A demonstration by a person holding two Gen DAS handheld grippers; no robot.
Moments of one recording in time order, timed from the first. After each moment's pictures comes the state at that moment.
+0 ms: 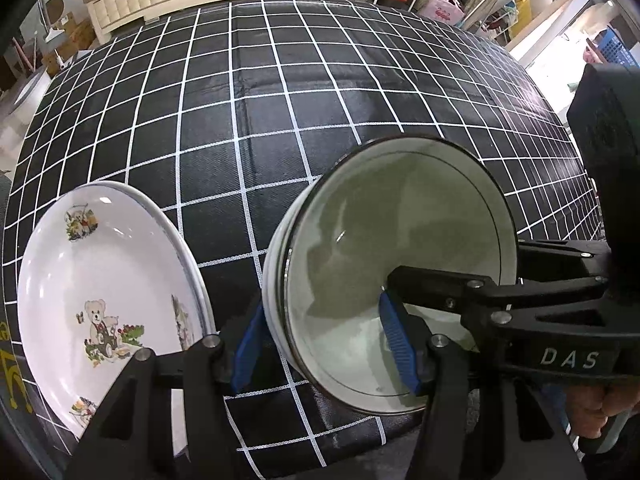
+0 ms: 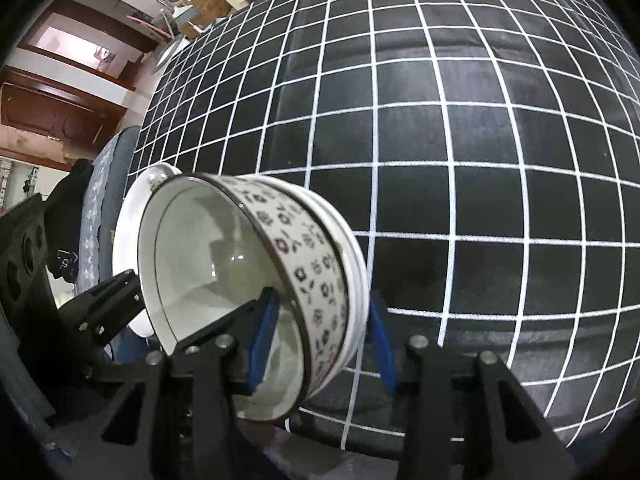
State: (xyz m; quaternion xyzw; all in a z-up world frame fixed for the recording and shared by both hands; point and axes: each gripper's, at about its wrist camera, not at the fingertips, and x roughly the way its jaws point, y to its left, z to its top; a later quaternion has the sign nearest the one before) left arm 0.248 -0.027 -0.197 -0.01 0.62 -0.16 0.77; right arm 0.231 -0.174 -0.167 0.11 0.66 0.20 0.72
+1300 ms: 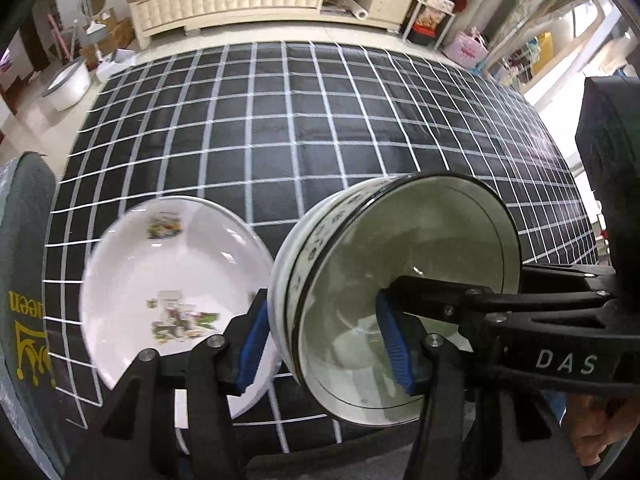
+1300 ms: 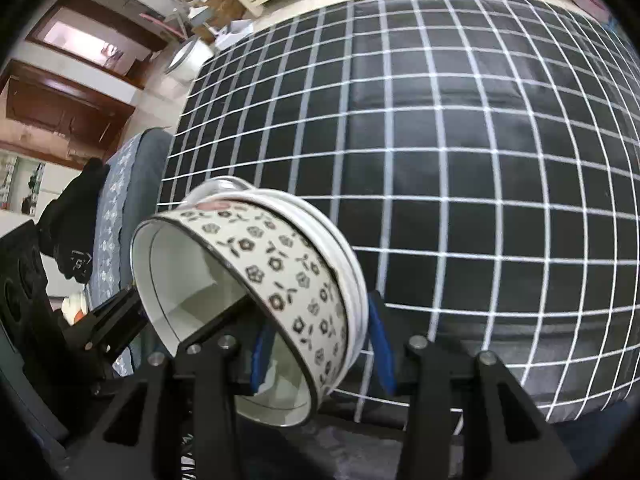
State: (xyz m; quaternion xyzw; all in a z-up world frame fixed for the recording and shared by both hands) left arm 0.237 0.032 -0.123 -0.04 0.58 -0.11 0.81; right arm 0.233 -0.115 -0.112 0.10 0.65 0.21 0.72
